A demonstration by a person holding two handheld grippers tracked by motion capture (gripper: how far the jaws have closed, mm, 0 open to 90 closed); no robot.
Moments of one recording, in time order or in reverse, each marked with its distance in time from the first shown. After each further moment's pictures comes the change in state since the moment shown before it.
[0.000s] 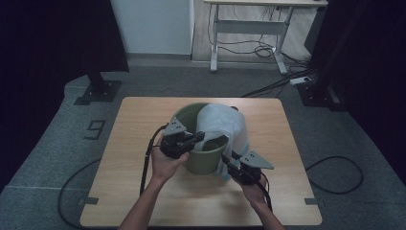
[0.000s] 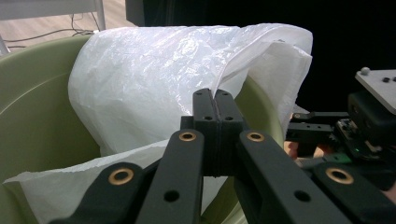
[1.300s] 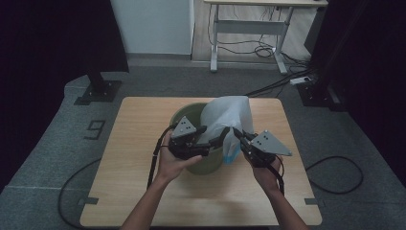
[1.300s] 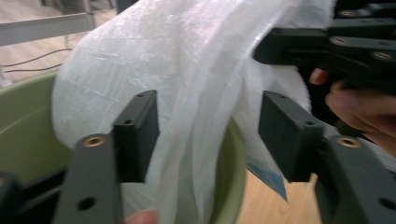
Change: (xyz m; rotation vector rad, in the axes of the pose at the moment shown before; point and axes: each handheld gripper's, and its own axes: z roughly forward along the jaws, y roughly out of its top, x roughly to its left) left arm -0.024 0.015 0.009 -0.039 0.026 0.072; right arm -0.006 0.098 -0.036 -0.174 -0.049 -0.210
